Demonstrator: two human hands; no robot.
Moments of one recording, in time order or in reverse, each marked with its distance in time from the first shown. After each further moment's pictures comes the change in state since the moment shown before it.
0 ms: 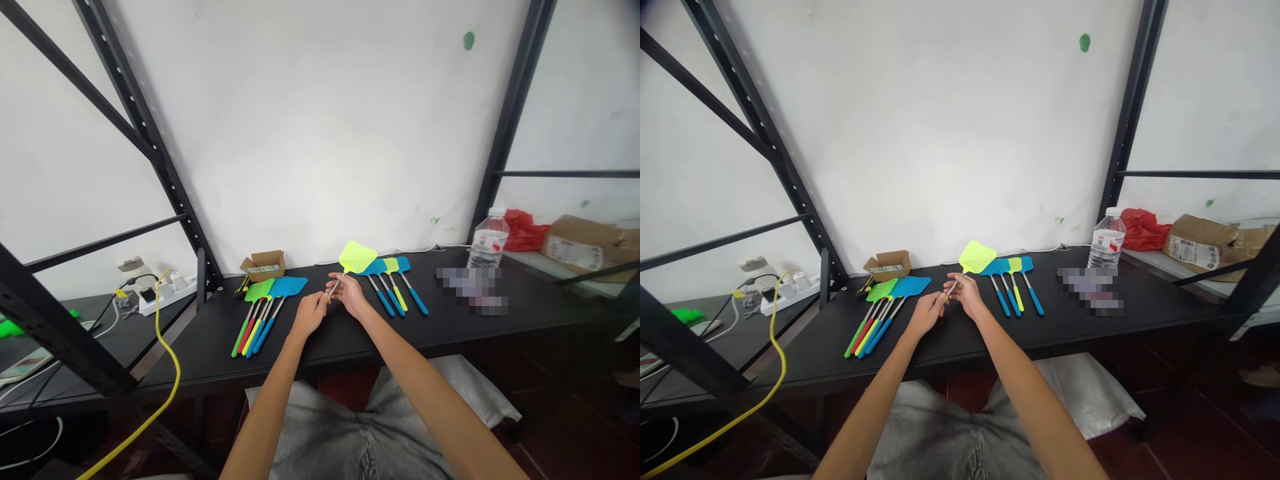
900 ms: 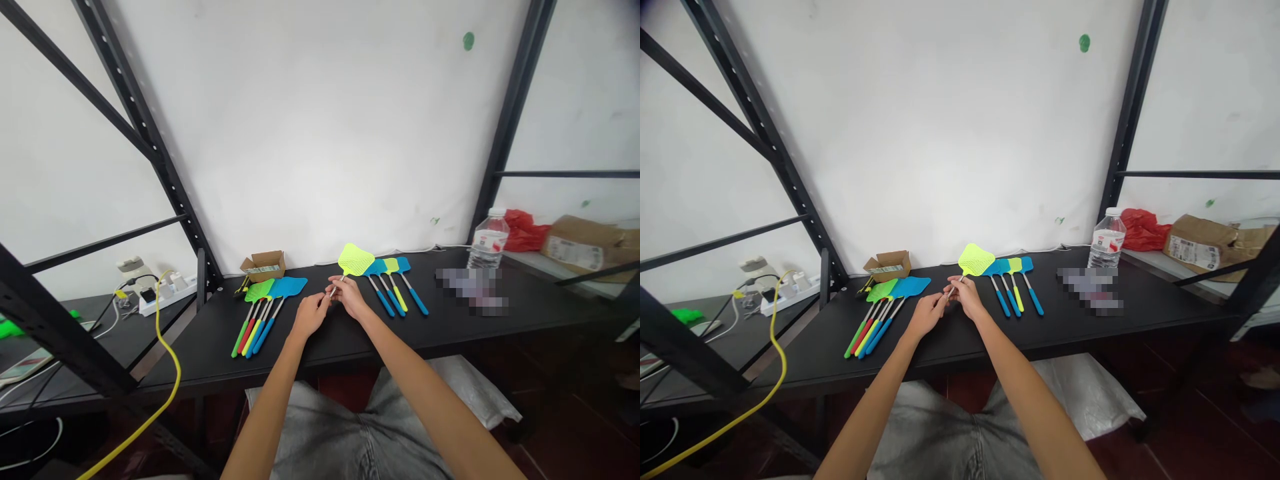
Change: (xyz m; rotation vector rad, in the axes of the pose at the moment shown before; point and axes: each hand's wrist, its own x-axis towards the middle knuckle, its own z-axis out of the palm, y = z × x) left_hand -0.001 0.003 0.000 0.078 0.014 -0.005; right_hand 0.002 0.007 -0.001 -0.099 0.028 -0.021
